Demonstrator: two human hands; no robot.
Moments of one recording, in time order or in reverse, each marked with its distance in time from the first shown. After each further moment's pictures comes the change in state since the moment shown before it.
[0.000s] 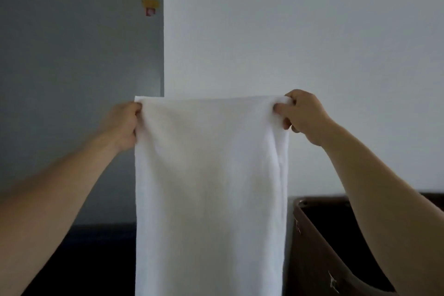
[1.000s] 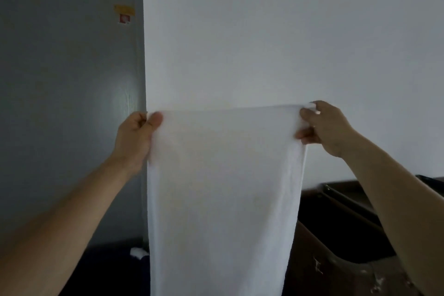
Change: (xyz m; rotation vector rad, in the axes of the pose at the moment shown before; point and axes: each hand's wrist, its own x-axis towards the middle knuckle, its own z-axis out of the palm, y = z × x) left_hand -0.014 -0.022 -0.002 0.030 -0.203 0.324; right_hand -0.045 -0.004 -0.039 0.312 0.190 0.180
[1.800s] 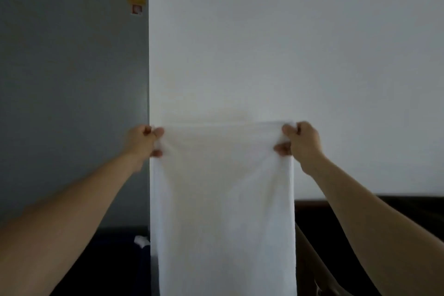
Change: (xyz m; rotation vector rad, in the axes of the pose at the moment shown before) left_hand 0.016 -0.049 0.053 0.126 0.093 -0.327; right_hand 0.068 0.088 0.028 0.001 -0.008 0.046
